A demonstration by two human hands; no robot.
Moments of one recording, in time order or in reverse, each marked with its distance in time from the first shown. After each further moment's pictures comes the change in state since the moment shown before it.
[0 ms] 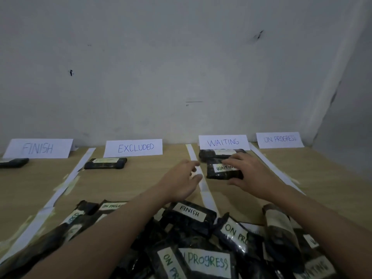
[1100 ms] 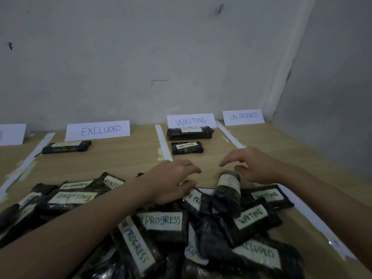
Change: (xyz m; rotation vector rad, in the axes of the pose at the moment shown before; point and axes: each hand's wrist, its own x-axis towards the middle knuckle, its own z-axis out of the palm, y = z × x) left_hand -0.030 0.054 0.033 0.363 -0.294 0.394; right_hand -0.080 0.049 -0.046 0.179 -0.298 0.067
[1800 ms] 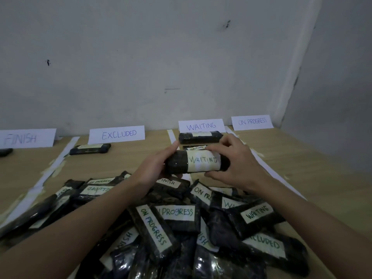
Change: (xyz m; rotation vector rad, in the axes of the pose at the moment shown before) left_hand -0.048 0.002 -0.025 -1.345 0.374 -0.474; right_hand 0.004 -0.066 0.025 -0.046 0.527 -0.148
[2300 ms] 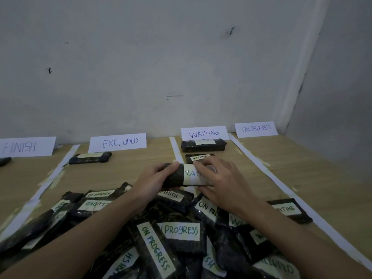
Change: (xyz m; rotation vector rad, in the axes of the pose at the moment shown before) left_hand 0.022 -0.021 -0.017 0.046 0.072 0.007; right_hand 0.003 -0.017 0.036 -0.228 -0.017 -0.161
